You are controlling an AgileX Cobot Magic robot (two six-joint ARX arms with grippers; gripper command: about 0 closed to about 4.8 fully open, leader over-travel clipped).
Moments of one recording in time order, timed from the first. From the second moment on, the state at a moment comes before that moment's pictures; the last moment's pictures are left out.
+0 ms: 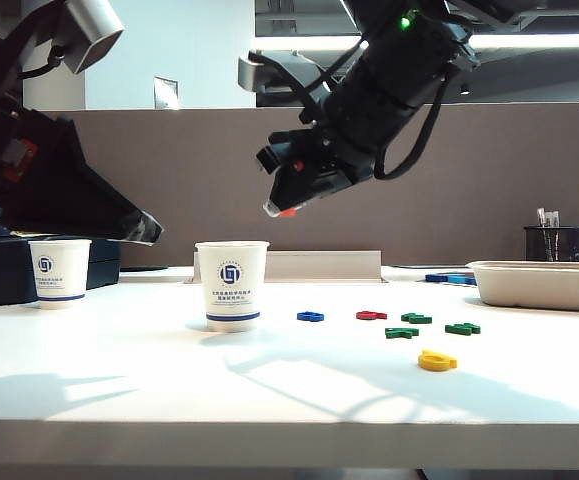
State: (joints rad) left arm -0.49 0.99 0.34 0.20 0.42 0.34; right arm 0.66 1.65 1.04 0.10 -0.02 -0.31
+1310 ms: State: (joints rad) left arm -0.49 1.00 0.37 0.43 0.28 0.23; right arm 0.68 1.80 1.17 0.13 -0.11 -0.24
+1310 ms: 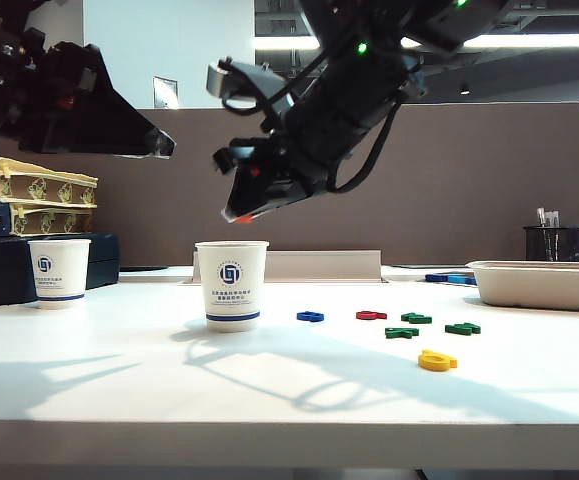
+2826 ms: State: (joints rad) left arm -0.49 1.01 0.37 0.43 0.28 0.21; right arm 0.68 1.92 1.31 0.09 -0.11 -0.23
